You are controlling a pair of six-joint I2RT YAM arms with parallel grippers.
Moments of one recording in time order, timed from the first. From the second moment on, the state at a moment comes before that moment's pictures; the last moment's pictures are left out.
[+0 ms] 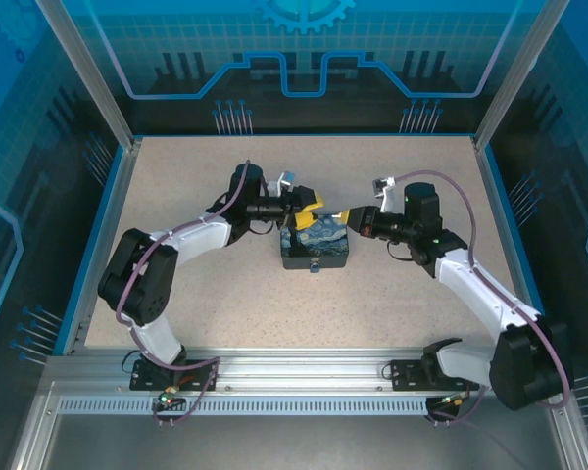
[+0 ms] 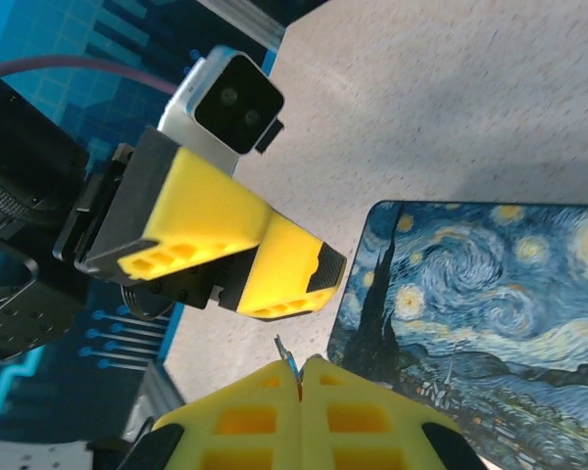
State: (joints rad) left arm -0.43 1.73 1.05 0.32 0.87 -1.38; right arm 0.30 1.17 0.79 -0.09 -0.62 0.63
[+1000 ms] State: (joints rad) left arm -0.54 1.68 1.05 0.29 0.63 -1.62; right arm 0.66 1.10 0.80 -0.11 0.12 0.17
